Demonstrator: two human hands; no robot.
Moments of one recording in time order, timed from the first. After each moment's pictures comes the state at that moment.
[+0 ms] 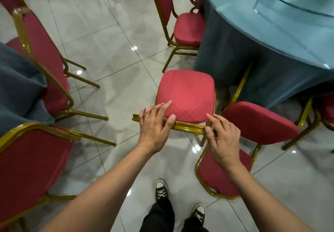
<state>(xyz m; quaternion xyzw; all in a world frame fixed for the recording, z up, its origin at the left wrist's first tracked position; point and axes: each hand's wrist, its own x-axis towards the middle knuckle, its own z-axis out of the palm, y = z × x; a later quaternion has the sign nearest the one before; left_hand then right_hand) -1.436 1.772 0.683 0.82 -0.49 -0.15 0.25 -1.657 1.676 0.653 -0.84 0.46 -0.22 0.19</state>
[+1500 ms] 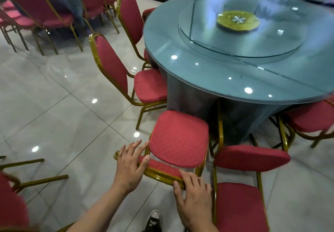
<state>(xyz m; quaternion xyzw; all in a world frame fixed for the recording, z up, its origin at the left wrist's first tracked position) -1.220 1.534 0.702 0.72 -0.64 -0.18 0.19 -1.449 1.581 0.678 -0.71 0.66 -0.16 0.18</state>
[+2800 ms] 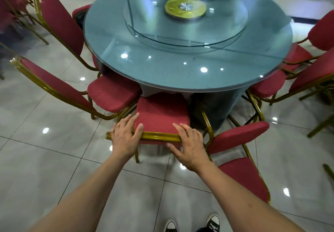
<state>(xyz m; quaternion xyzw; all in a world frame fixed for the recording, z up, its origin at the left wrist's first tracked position) -1.153 1.284 0.696 0.66 -0.70 -0.24 0.15 -1.391 1.370 0.684 -0.68 0.69 -0.14 0.20</state>
